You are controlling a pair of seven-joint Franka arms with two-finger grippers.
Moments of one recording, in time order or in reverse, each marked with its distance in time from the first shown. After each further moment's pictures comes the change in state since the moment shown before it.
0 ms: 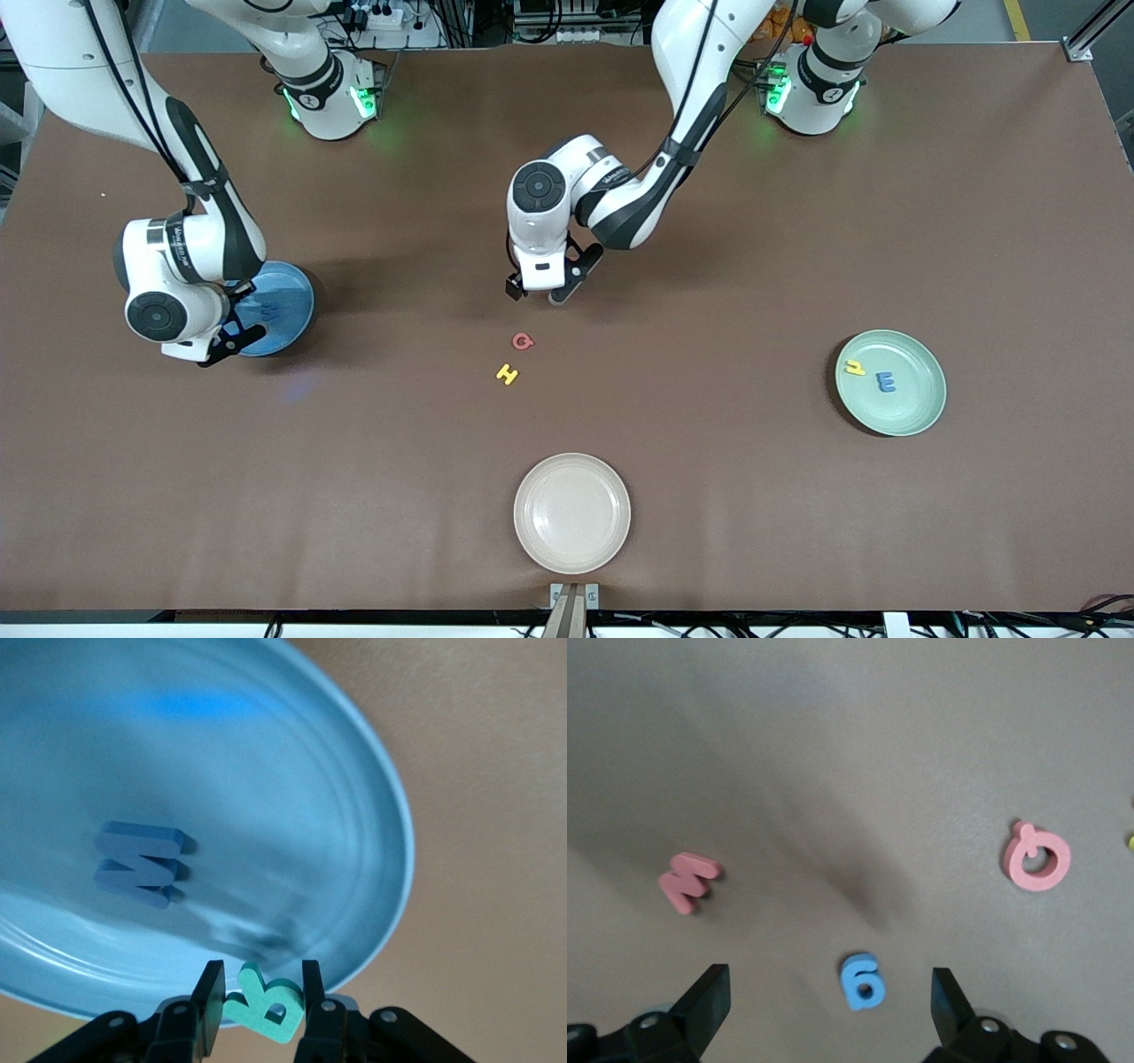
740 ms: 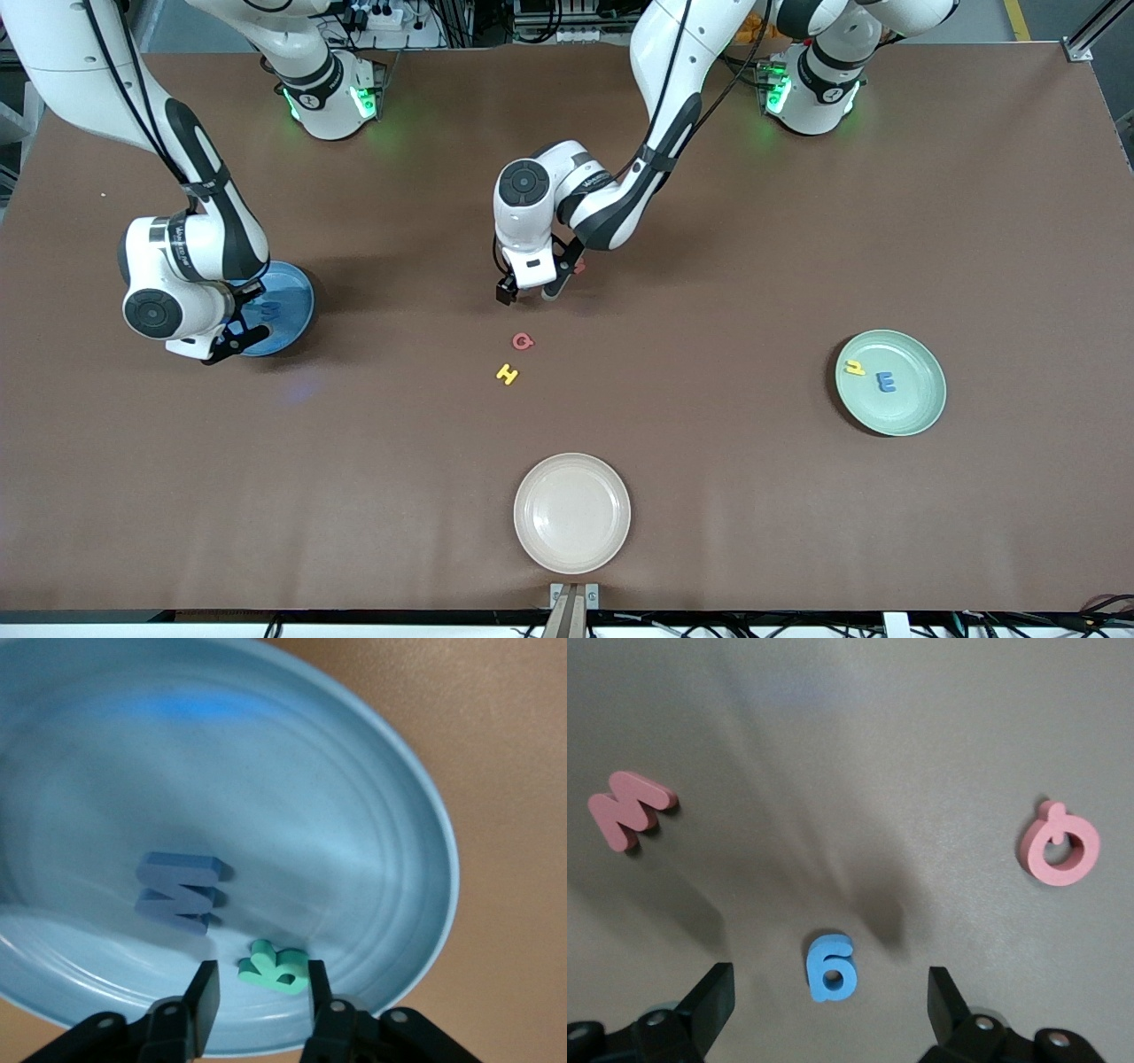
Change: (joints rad) left arm -0.049 0.066 0.012 0.025 0.000 0.094 -0.180; right arm 0.000 0.000 0.003 -0.007 0.086 0.030 0.004
